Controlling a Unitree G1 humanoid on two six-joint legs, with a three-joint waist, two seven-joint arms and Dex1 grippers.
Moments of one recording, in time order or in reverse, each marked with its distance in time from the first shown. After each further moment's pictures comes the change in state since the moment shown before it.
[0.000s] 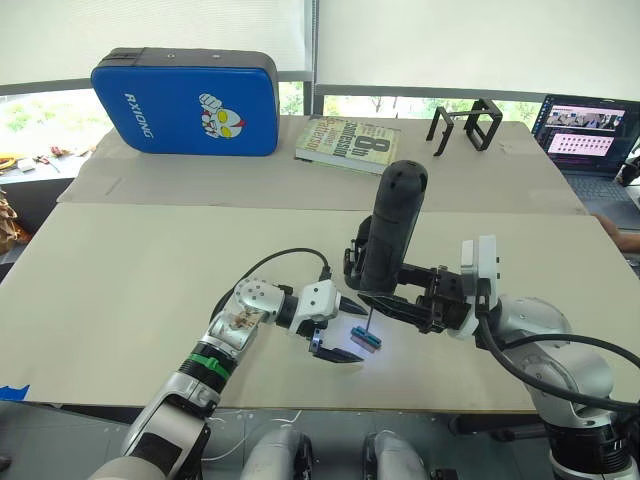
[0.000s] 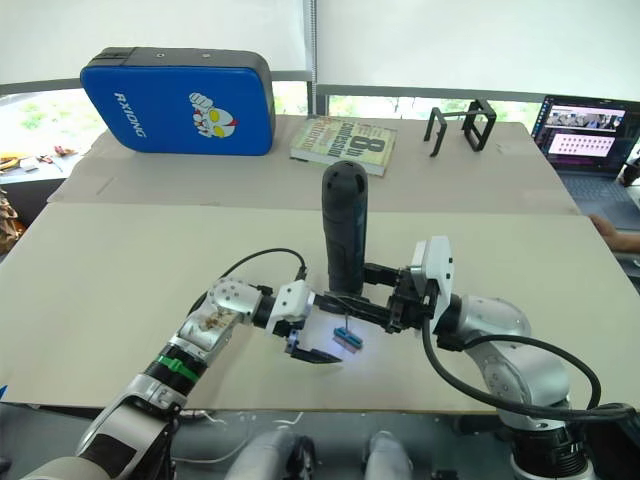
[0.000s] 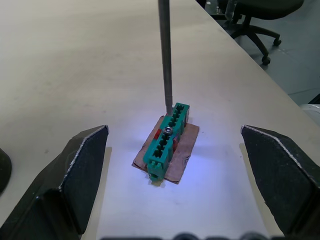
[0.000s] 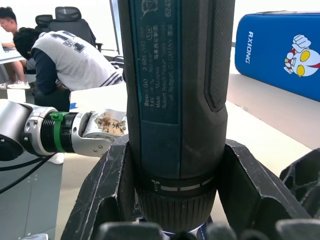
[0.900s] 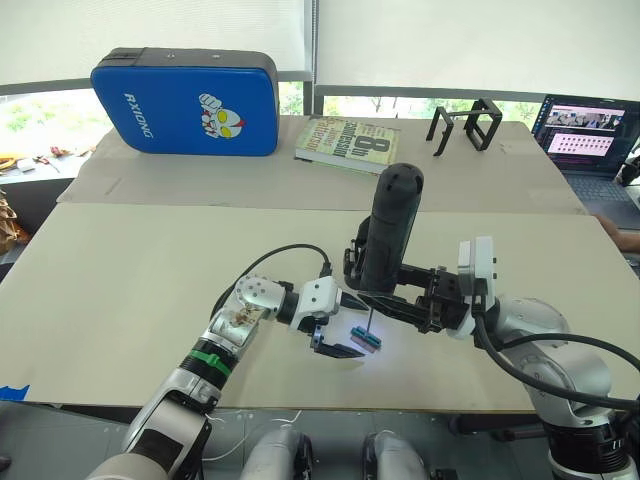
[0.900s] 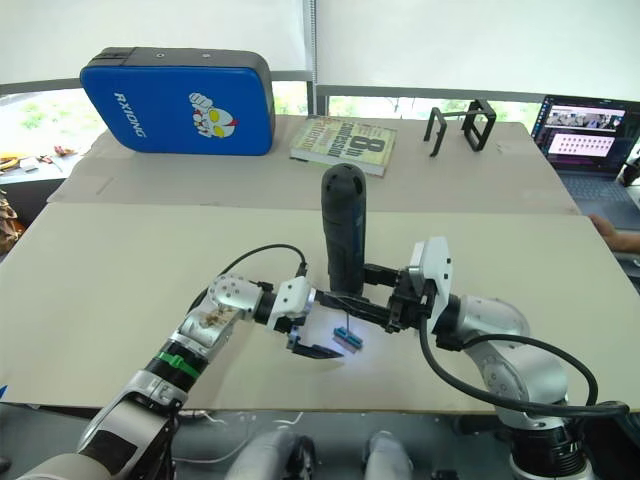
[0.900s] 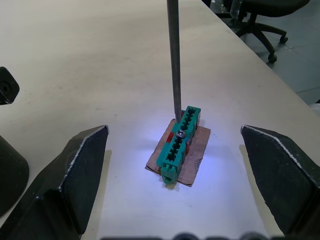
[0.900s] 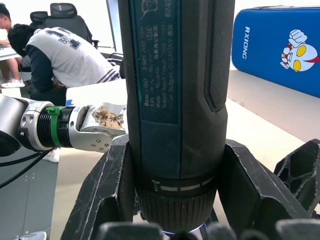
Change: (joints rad) left arm -0.021 -0.001 0.000 0.016 0.001 -0.017 0.017; right arm 0.001 0.003 0.005 0.007 -0.014 0.000 -0.002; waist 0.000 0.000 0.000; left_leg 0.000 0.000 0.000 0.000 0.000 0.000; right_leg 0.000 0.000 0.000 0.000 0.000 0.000
